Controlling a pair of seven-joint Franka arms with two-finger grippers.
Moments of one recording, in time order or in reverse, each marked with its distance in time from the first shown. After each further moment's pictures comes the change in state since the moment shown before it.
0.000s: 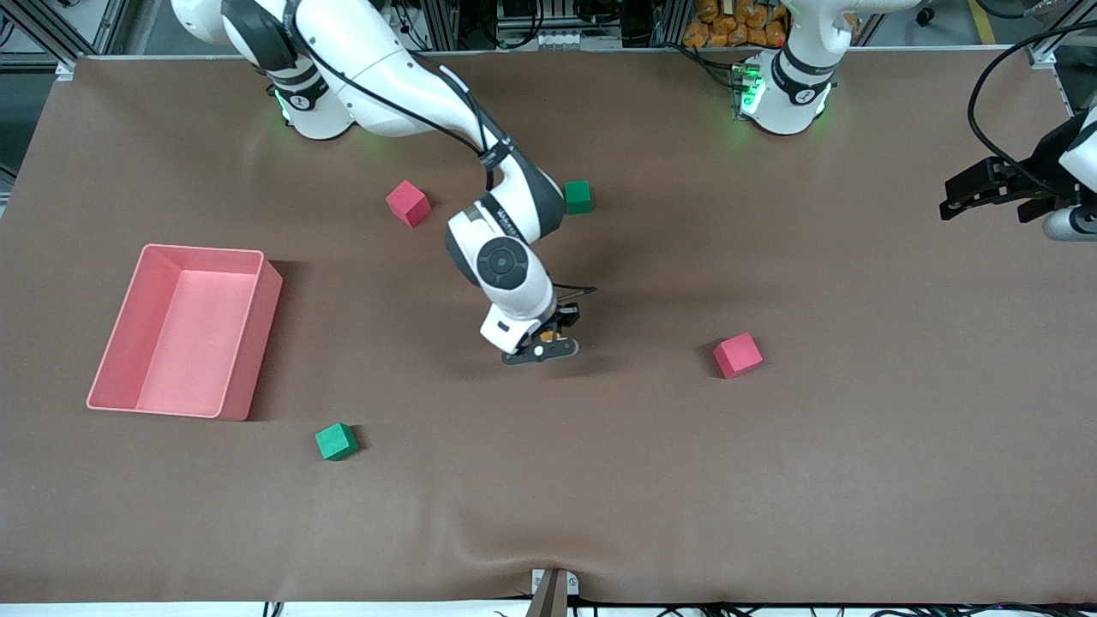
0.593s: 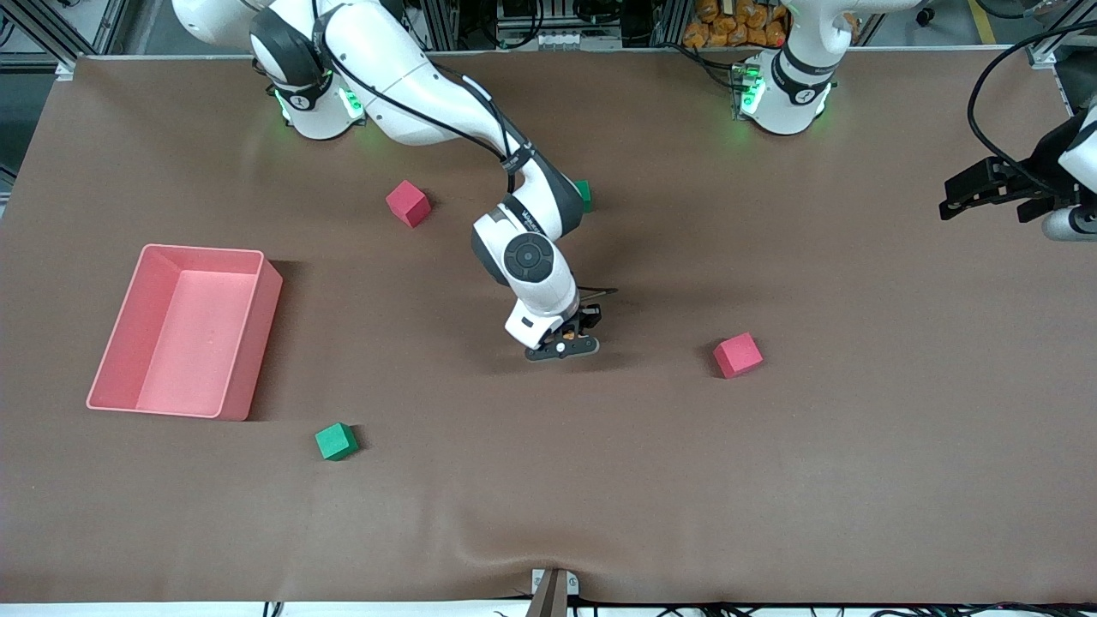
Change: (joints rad) left arm -0.001 0.000 0.000 0.000 0.000 -0.001 0.000; right arm 0.039 0.085 0.001 0.063 0.000 0.083 0.072
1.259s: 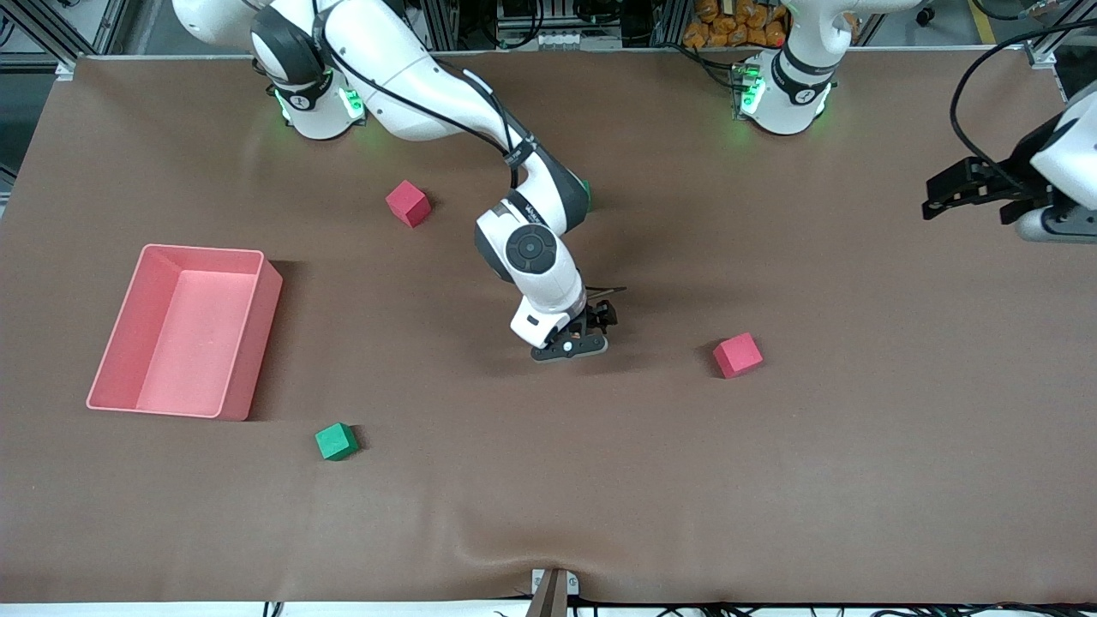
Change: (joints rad) left arm -0.004 0.012 -0.053 0.000 -0.002 0.000 -0.036; right arm -0.003 -0.031 -0.015 0.043 0.000 -0.002 0.001
